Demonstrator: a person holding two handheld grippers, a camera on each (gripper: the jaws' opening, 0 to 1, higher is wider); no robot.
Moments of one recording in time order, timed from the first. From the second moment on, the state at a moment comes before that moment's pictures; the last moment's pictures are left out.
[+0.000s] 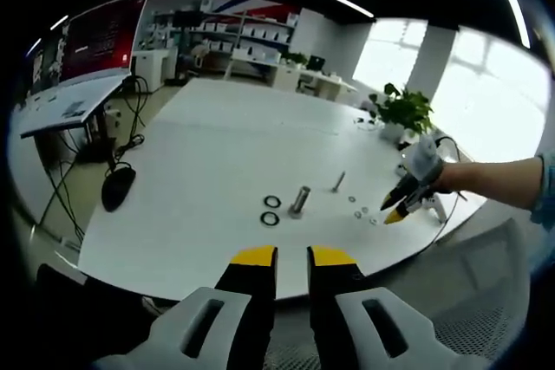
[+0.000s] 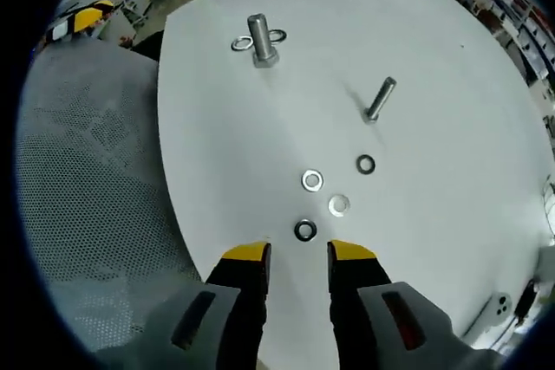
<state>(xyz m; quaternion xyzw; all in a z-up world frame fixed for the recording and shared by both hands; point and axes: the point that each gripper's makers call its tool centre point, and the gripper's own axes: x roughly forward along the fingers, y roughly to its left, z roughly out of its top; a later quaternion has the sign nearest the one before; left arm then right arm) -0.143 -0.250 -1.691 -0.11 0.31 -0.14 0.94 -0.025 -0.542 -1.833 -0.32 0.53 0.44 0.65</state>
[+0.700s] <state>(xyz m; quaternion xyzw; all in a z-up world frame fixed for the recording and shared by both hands) -0.143 -0.250 -1.691 -0.11 0.31 -0.14 0.93 -0.015 -0.537 -1.855 -0.35 0.50 0.45 0.65</state>
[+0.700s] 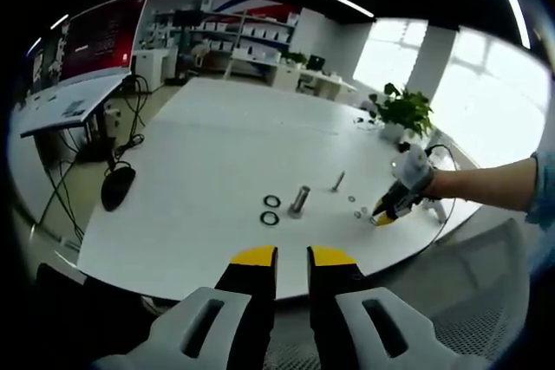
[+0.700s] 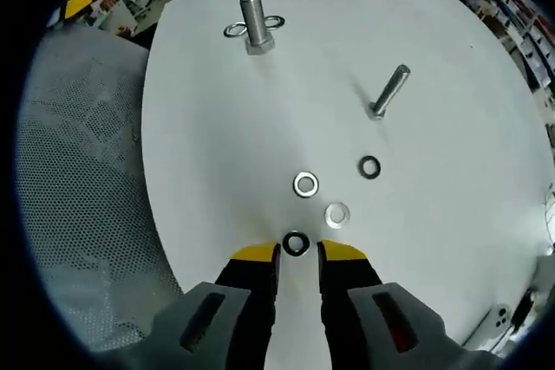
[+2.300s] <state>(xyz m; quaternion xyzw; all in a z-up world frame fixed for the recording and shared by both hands) -0.142 -0.251 -1.691 -0.11 0.31 -0.14 0.93 -0.018 -0.535 -1.857 -0.41 0.52 0.43 0.61</state>
